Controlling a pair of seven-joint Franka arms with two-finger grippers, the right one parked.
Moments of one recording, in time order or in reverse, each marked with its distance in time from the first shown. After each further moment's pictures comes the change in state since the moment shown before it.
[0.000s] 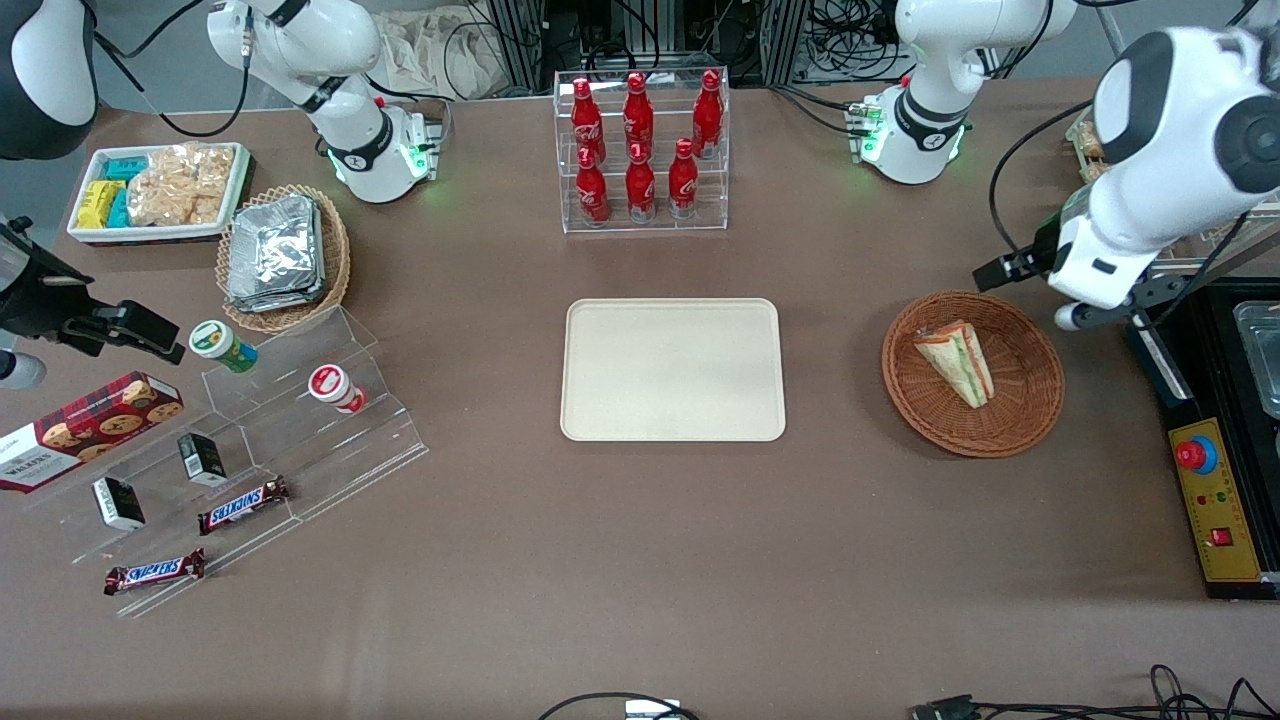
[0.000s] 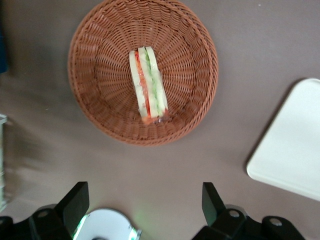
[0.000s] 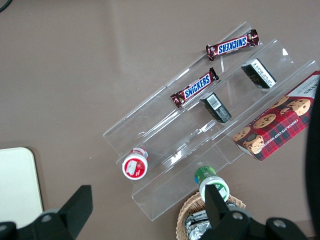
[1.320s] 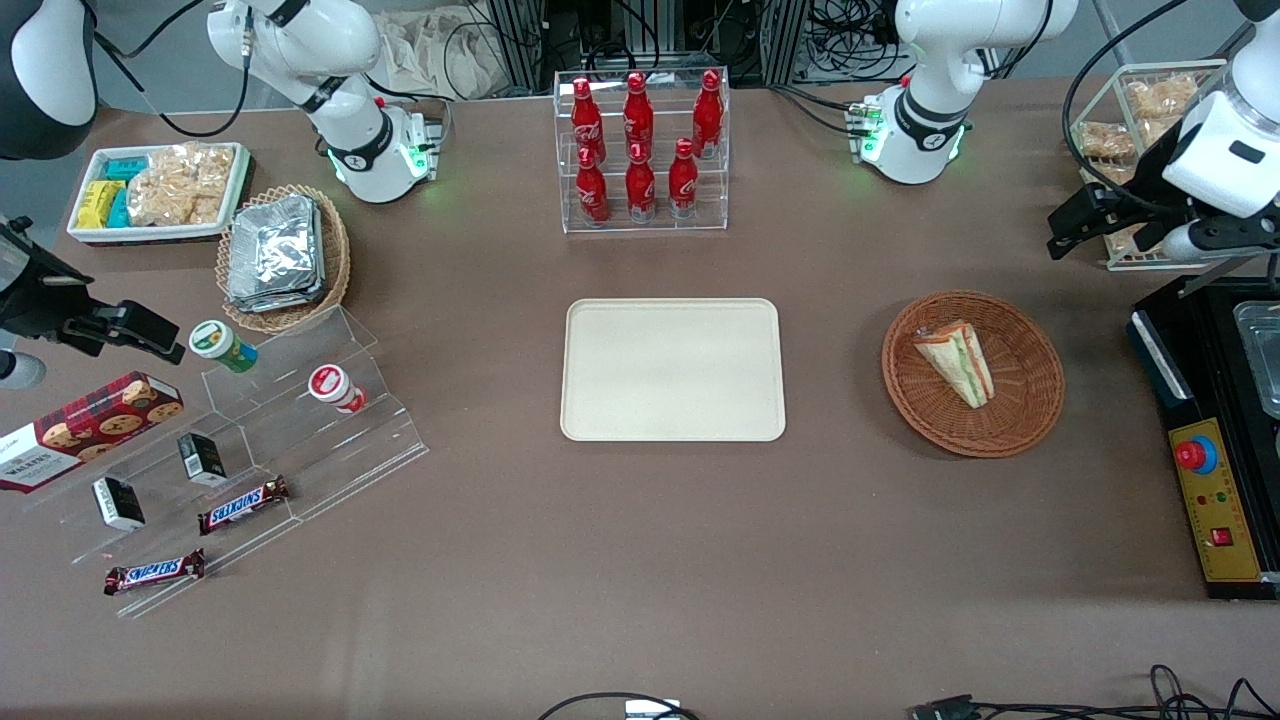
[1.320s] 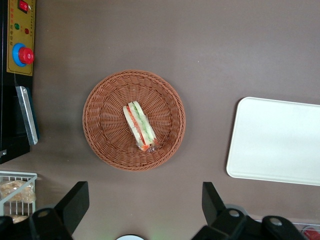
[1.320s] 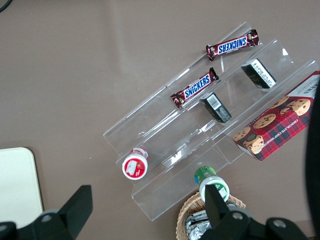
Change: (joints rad) arm -0.011 -0.028 0.022 0.382 -0.001 -0.203 0.225
